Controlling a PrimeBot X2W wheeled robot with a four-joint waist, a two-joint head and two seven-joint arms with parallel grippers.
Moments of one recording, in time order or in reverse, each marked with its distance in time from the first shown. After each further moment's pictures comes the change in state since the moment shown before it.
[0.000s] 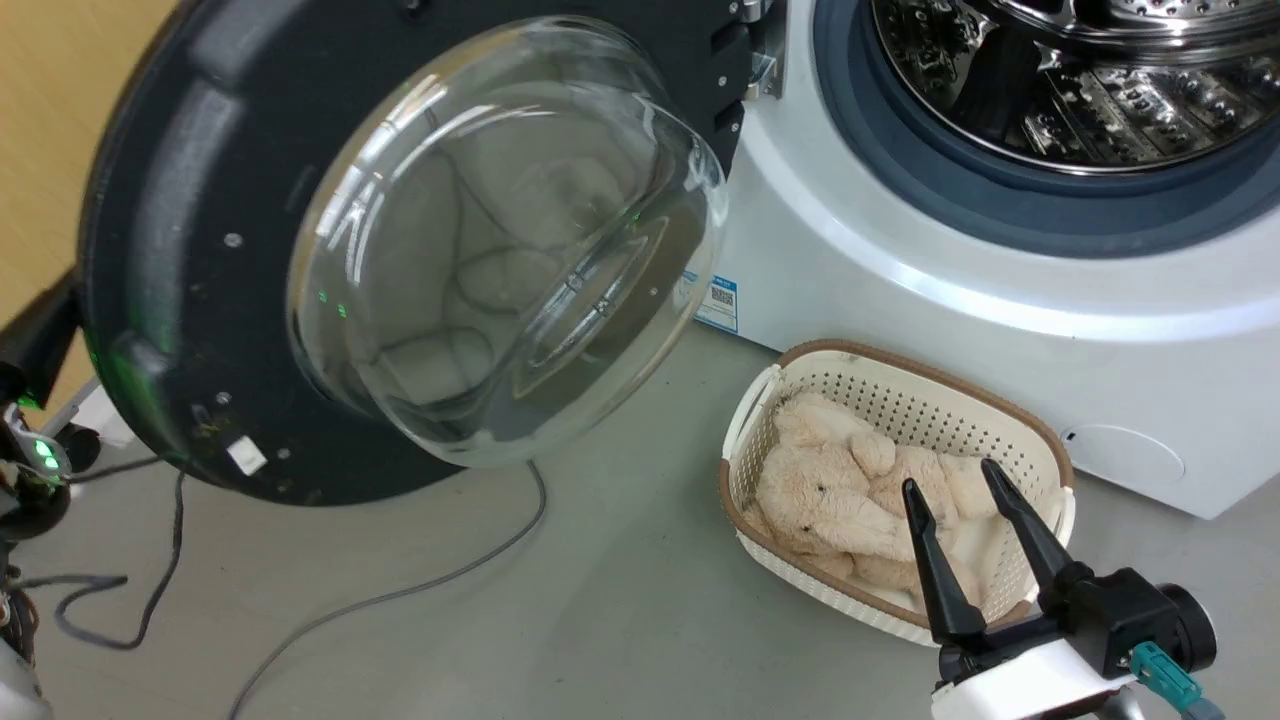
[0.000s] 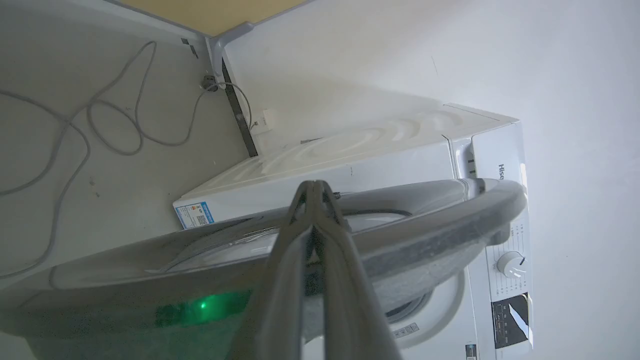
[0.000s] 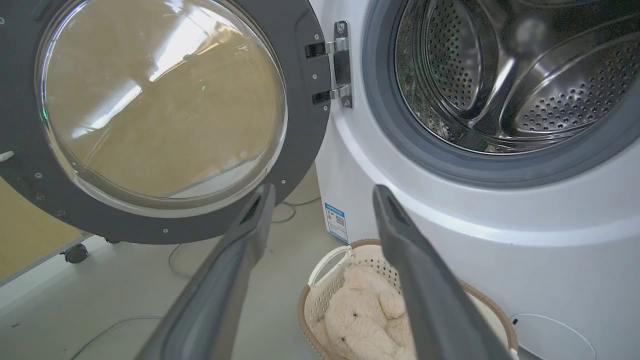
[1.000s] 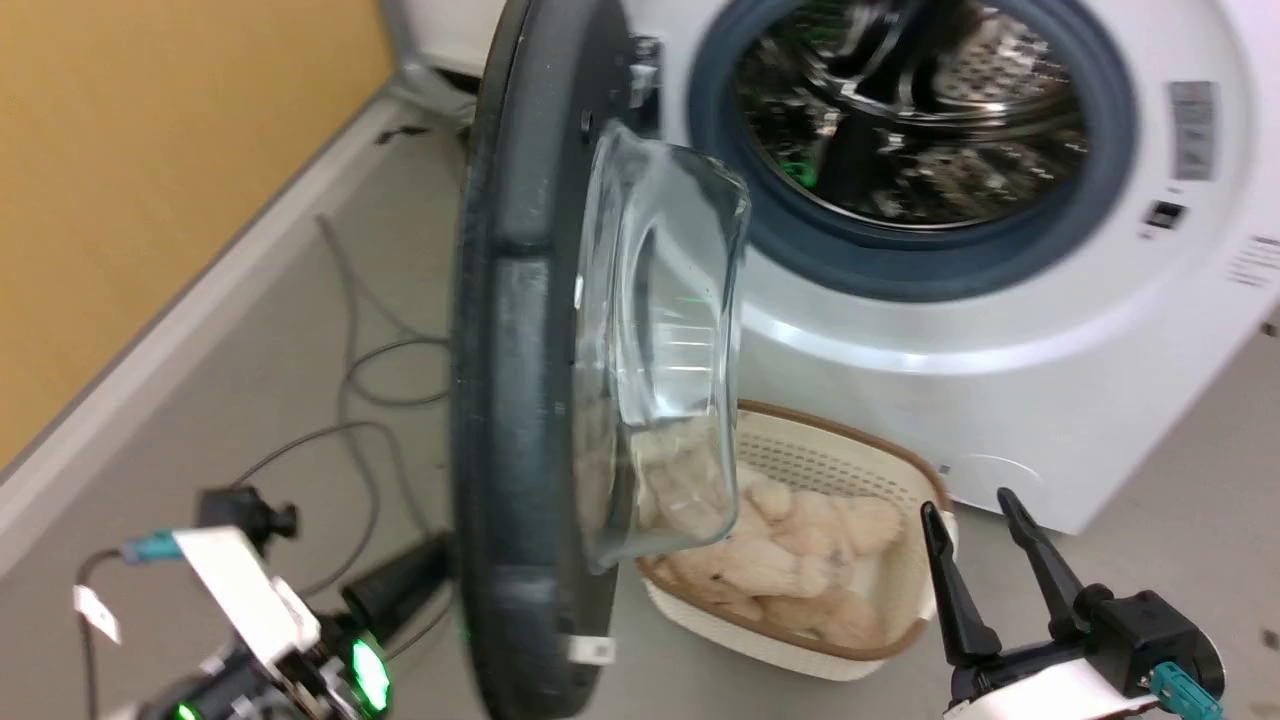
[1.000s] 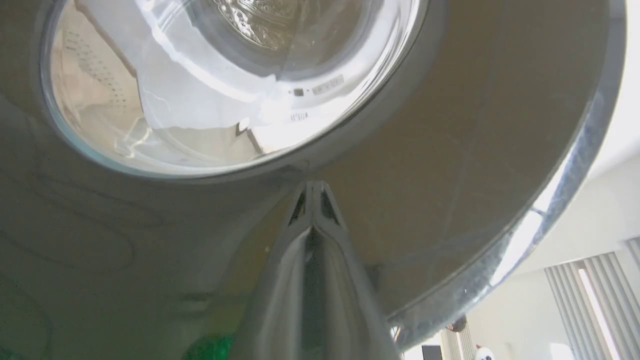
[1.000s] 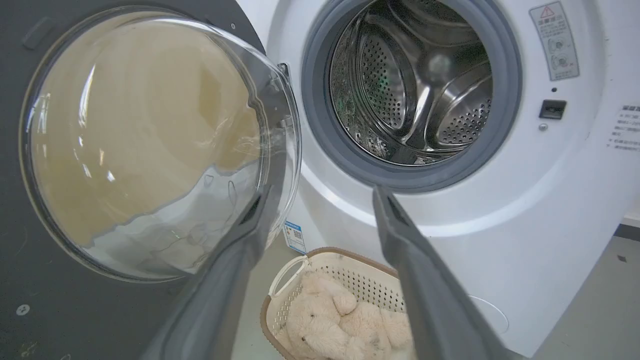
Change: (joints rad) left arm 0.522 -0.318 -0.231 -0.623 -0.175 0.162 0.339; right arm 0.038 0.007 -0.036 0.016 0.053 0.000 0.000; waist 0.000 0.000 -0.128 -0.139
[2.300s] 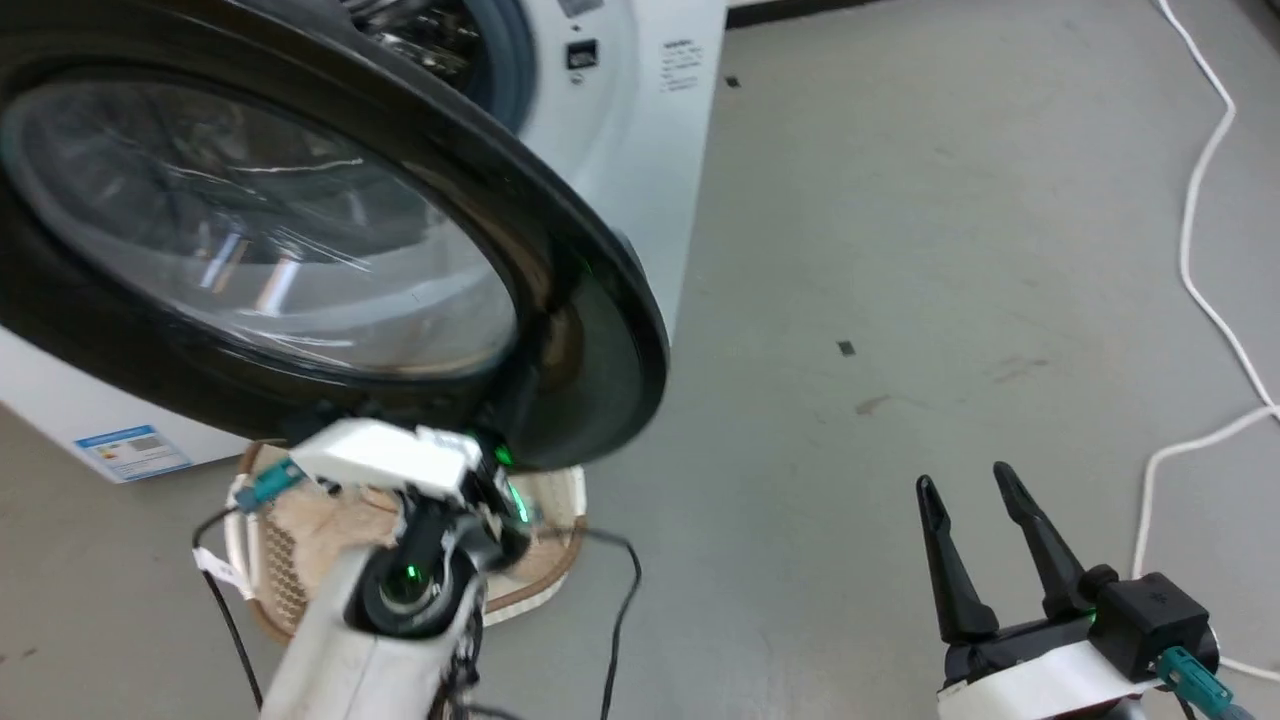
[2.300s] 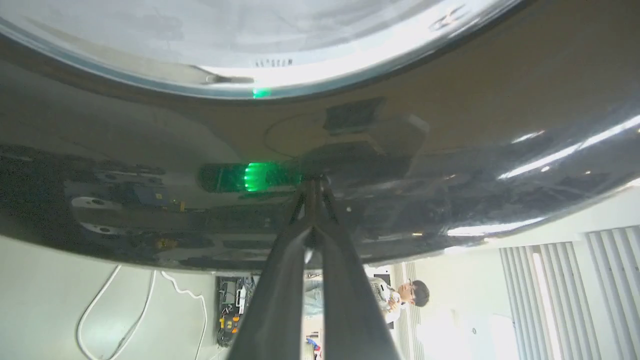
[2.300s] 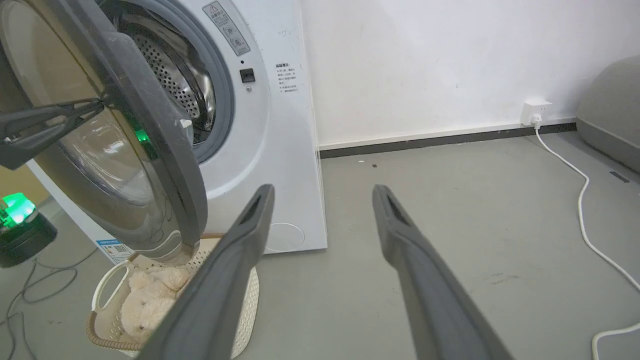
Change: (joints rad) left arm -0.276 -0.019 -0.430 0.298 -0.135 -0.160 -0.909; right arm -0.022 0.001 0.014 -0.031 0.037 0.000 0.000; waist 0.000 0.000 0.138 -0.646
